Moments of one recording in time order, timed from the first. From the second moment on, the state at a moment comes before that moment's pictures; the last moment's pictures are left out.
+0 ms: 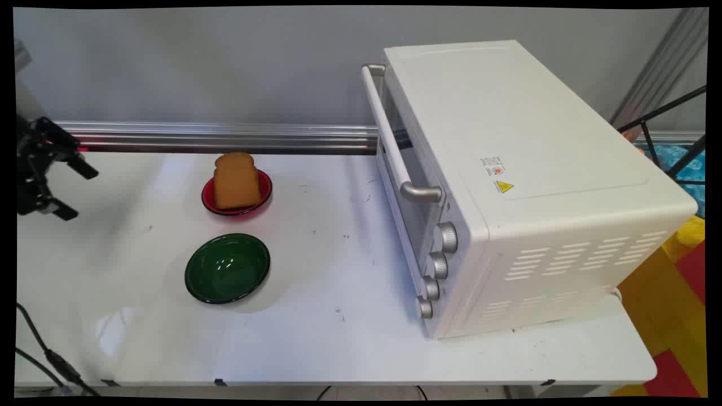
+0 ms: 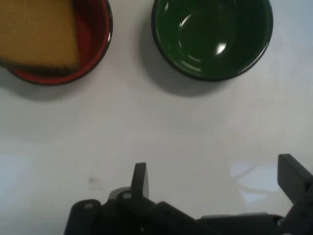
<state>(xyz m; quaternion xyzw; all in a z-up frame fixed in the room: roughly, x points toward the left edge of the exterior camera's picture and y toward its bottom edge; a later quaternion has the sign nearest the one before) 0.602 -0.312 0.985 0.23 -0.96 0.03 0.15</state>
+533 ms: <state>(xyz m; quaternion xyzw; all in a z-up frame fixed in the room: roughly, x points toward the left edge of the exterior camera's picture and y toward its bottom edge) 0.556 -0.346 0.990 0.23 -0.96 0.04 0.16</state>
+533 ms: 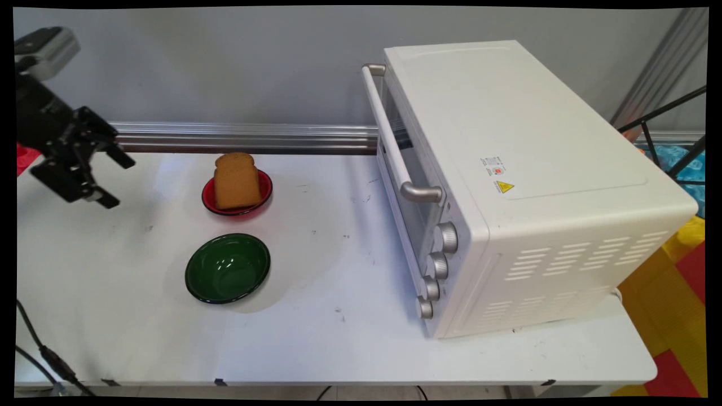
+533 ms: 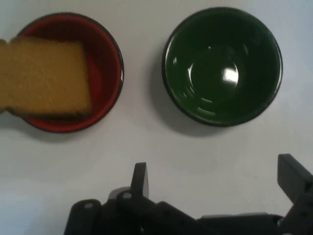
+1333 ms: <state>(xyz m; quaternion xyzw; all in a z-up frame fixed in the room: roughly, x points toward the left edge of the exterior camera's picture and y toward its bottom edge) 0.453 -0.414 1.010 0.23 -0.95 0.06 0.21</state>
